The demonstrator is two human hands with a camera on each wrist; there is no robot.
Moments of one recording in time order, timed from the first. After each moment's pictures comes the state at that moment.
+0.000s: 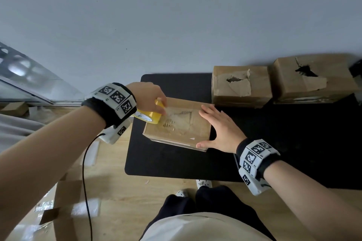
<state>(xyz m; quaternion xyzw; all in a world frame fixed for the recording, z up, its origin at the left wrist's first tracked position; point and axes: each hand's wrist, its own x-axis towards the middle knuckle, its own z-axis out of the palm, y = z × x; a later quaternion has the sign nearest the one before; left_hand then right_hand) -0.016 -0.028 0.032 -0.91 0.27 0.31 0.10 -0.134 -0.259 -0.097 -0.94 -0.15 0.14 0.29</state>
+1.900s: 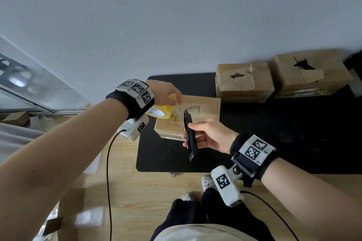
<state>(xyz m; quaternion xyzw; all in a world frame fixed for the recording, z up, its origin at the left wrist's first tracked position) -0.021 -0.022 0.024 -0.90 0.31 0.29 0.06 -0.157 -0.178 -0.018 -0.52 0.19 0.37 0.75</state>
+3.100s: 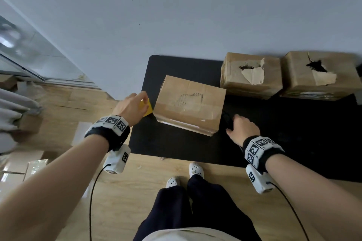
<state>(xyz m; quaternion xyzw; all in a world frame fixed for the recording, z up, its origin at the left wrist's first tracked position) -0.086 0.074 -0.087 -0.98 0.05 0.15 -0.15 -0.159 -0.255 -0.115 -0.95 0.14 0.25 0.08</state>
